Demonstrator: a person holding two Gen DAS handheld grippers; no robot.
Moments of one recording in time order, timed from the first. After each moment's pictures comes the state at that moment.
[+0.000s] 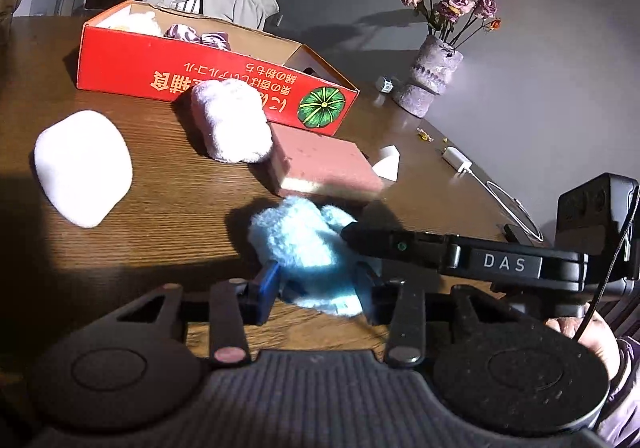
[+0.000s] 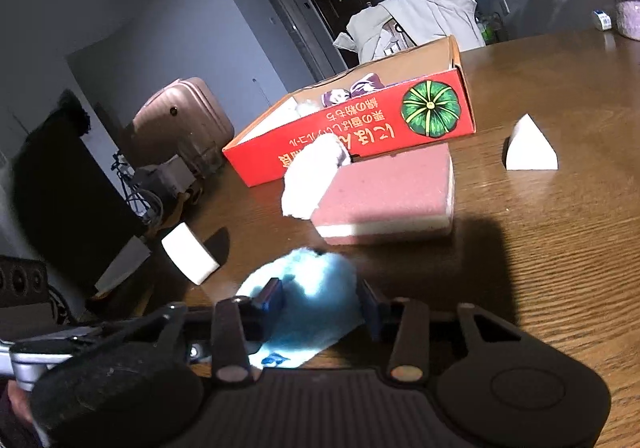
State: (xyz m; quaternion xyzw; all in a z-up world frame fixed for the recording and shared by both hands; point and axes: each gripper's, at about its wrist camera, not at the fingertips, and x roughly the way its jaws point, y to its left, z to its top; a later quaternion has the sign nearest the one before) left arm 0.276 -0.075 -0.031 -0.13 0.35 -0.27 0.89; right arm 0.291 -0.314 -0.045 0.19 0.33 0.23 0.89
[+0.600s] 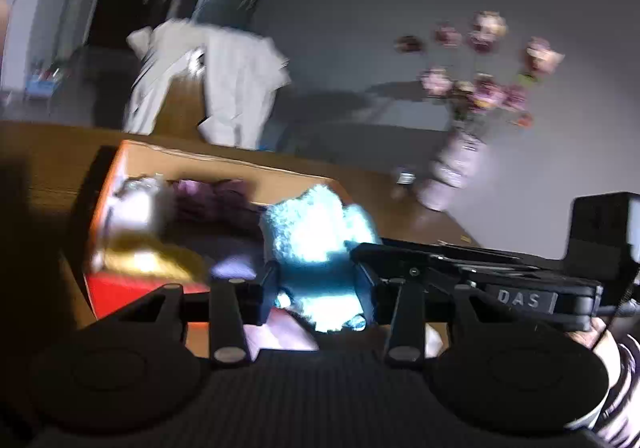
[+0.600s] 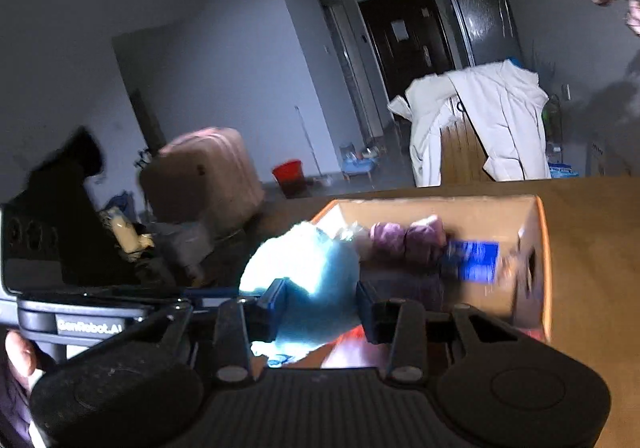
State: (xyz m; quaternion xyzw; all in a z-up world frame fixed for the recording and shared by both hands) left arm 0.454 -0.031 0.084 -0.14 0.31 -0.25 0.91; right arm 0.470 -0.265 0.080 0.10 0.29 0.27 0.91
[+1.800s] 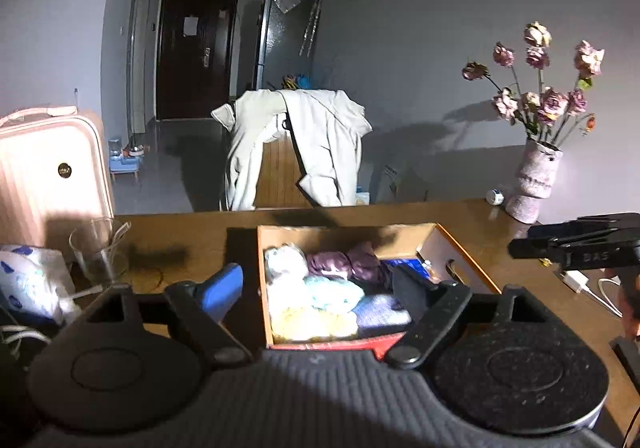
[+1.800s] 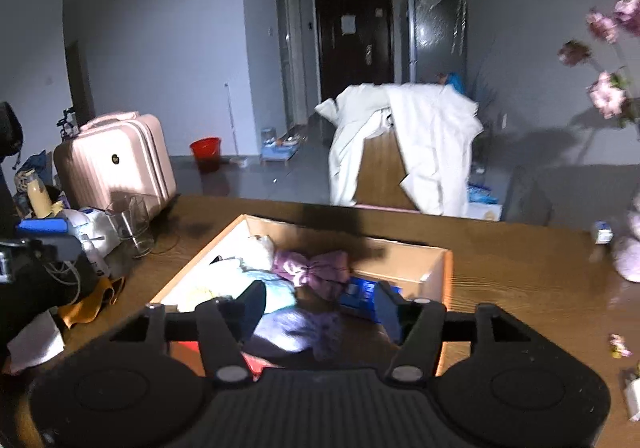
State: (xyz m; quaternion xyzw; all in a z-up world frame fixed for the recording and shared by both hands) left arm 0.411 0.030 0.155 -0.02 0.25 -0.14 0.96; right arm 0.444 -0.286 0.144 0.00 0.28 0.15 0.95
